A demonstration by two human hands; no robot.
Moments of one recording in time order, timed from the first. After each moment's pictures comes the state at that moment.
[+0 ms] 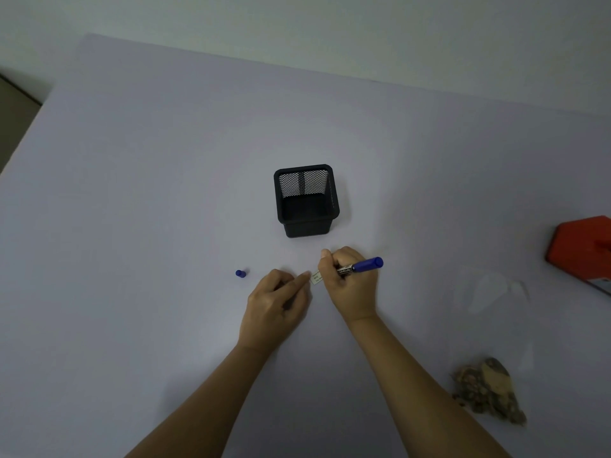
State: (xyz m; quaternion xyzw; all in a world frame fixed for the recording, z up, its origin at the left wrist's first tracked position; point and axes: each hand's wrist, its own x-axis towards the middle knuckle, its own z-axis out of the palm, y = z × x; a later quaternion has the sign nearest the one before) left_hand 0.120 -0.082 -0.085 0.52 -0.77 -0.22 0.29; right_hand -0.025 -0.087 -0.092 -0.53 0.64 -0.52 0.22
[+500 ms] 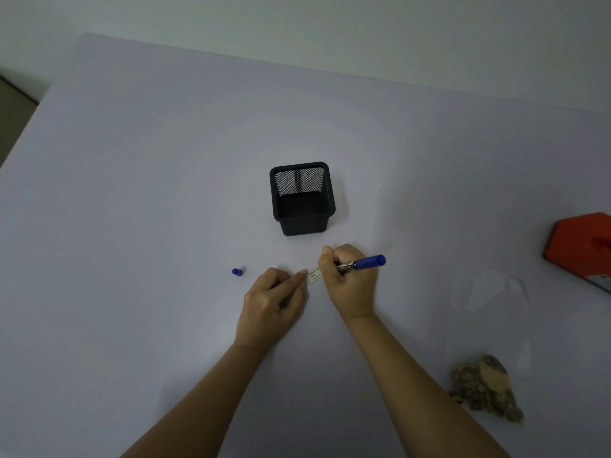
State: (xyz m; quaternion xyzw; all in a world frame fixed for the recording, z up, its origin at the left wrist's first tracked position) left_hand 0.120 -0.083 -0.083 0.52 -0.78 -0.22 0.27; right_hand -0.026 -0.089 -0.088 -0.50 0.64 -0.54 0.23
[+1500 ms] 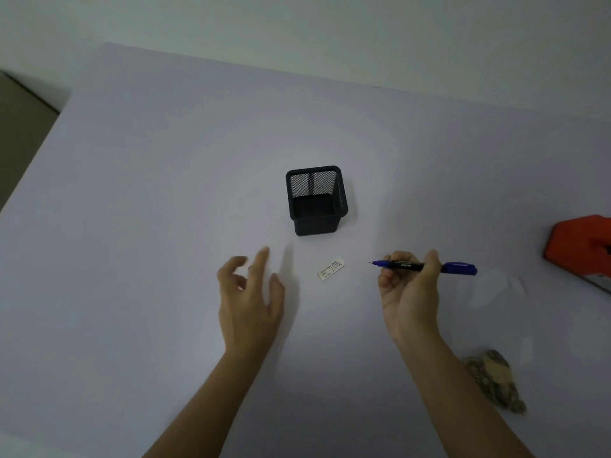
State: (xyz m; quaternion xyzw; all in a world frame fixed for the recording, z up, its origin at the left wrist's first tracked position) left_hand 0.145 -0.075 -0.041 0.67 -0.67 -0.15 0.28; right_hand -0.051 -0.064 -0.003 0.08 0.56 -0.66 0.49
